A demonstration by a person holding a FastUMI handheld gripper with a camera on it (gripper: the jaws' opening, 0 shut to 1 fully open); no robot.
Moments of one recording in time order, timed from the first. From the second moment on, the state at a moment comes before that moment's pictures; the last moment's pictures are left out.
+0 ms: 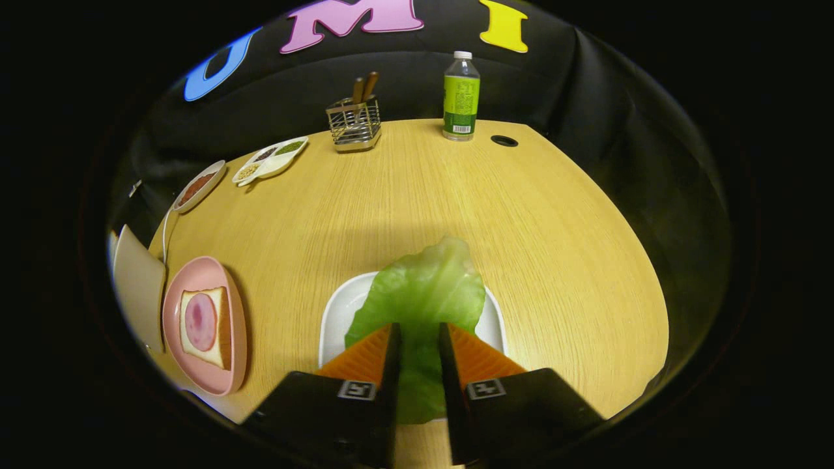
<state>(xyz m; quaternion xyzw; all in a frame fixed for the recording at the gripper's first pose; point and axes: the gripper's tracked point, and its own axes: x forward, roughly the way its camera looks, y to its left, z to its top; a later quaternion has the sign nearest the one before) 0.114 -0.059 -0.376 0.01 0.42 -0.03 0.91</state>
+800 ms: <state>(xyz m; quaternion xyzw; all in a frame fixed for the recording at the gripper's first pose) 0.116 -0.058 -0.332 0.03 0.41 0.05 0.91</state>
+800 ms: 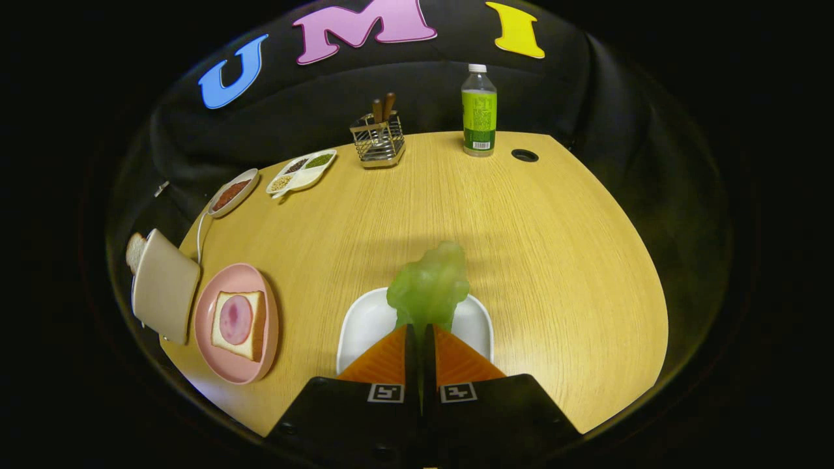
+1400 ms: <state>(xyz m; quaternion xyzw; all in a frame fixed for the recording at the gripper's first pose) 0.097 -0.046 -0.251 0.01 0.36 0.14 0.92</state>
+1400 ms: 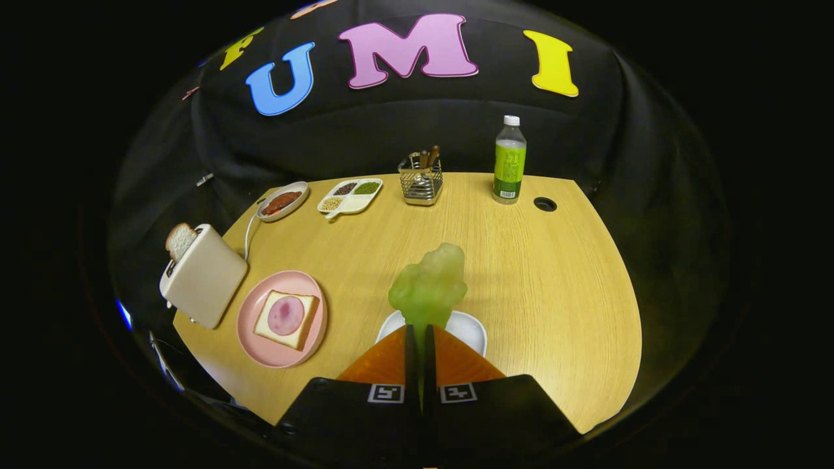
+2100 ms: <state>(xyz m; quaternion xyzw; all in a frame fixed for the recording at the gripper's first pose) 0.075 0.047 -0.206 0.00 0.34 0.18 0.92</state>
